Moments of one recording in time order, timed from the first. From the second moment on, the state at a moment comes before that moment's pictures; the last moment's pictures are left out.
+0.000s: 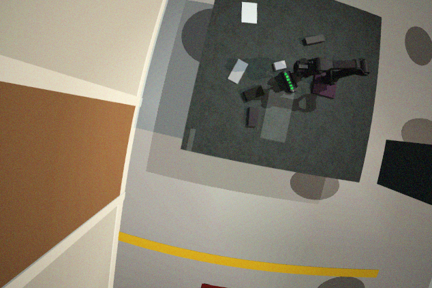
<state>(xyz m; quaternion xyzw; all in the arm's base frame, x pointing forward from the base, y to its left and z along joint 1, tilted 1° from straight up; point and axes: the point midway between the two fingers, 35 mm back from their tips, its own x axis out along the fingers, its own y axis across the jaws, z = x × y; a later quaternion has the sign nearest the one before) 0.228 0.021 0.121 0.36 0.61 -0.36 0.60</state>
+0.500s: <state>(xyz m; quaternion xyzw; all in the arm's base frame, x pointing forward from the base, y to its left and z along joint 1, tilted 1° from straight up) 0.229 0.021 0.175 0.36 0.61 -0.36 0.60</state>
